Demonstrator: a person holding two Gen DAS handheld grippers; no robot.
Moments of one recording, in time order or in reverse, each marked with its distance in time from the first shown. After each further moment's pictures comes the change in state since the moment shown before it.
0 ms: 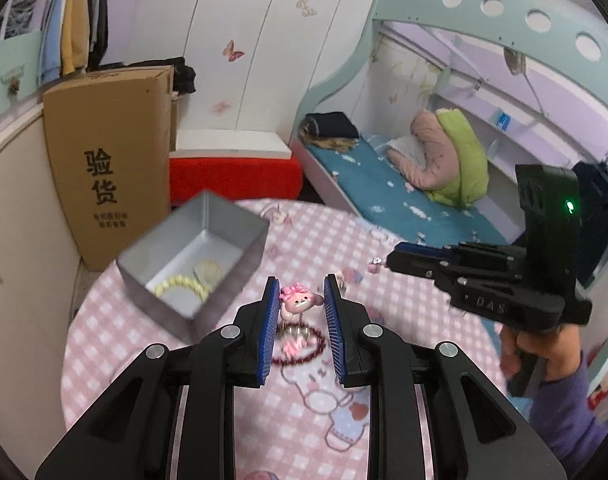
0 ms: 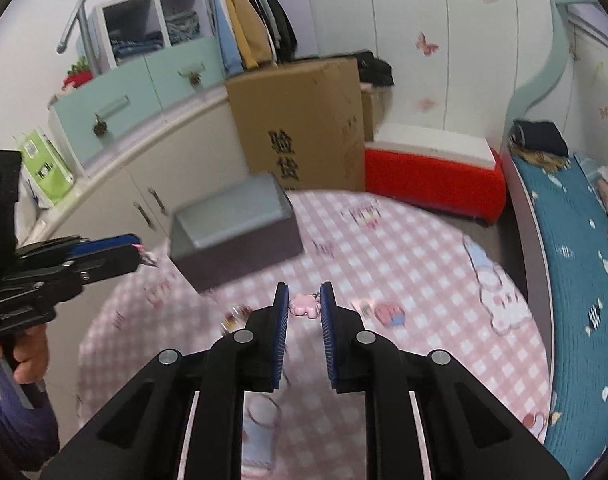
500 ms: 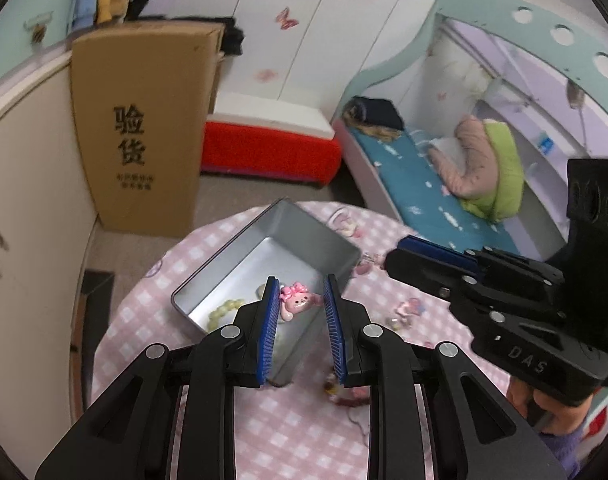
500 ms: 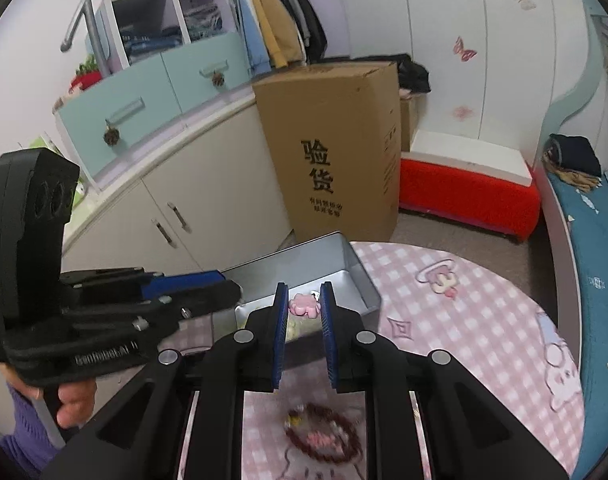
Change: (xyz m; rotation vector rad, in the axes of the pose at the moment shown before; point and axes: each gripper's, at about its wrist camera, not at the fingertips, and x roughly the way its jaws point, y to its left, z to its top) left arm 0.050 0.081 0.041 -0.160 0.121 0.076; right arm 0.079 0.059 0.072 -0.024 0.042 0.065
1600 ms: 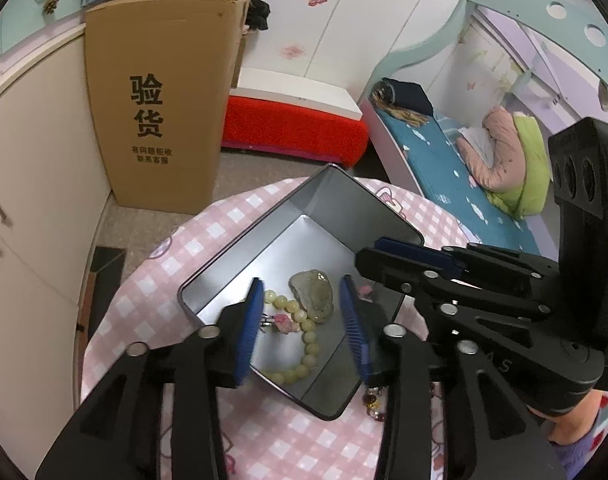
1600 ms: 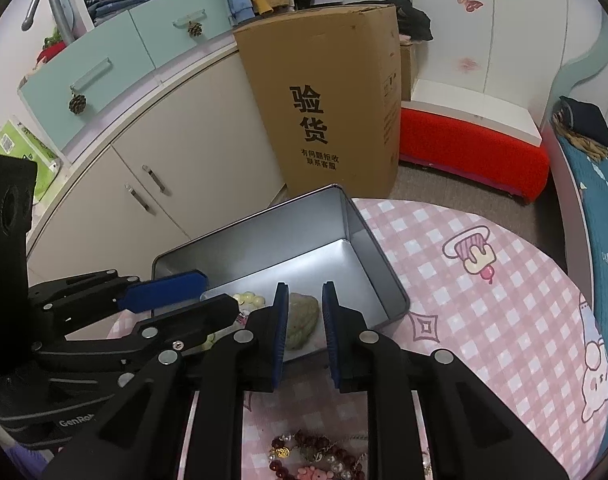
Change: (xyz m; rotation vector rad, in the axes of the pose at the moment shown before) left arm 0.039 0.018 -0.006 -0.049 0.058 0.069; right arm 0.075 -0.010 -0.003 0.038 0.163 -0.012
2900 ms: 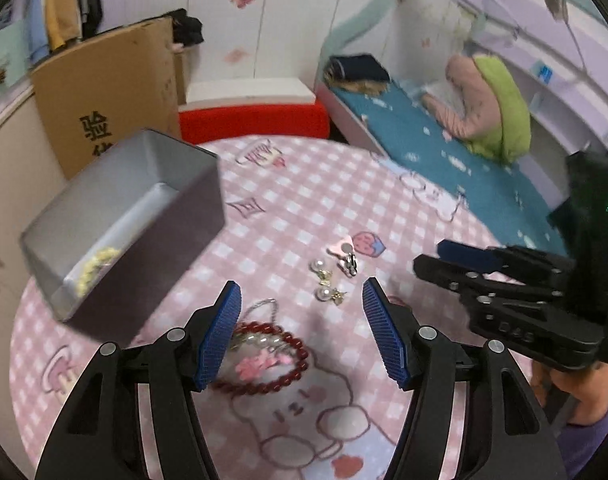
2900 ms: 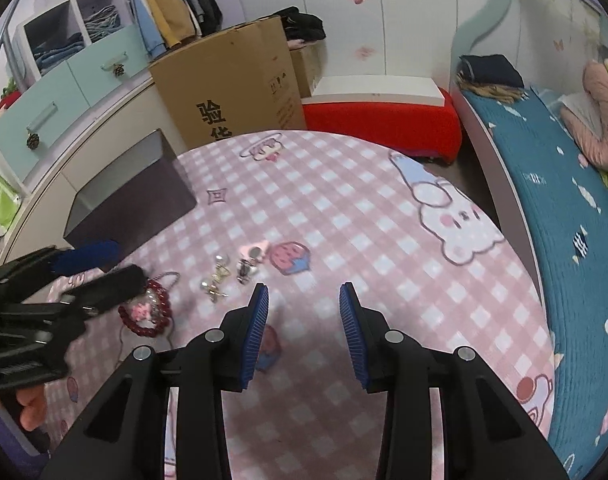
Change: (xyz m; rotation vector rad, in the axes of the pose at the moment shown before) left arm 0.035 -0.146 -0.065 0.236 0.009 0.041; right arm -0.089 -0.135 -0.139 0.199 -0.083 -0.161
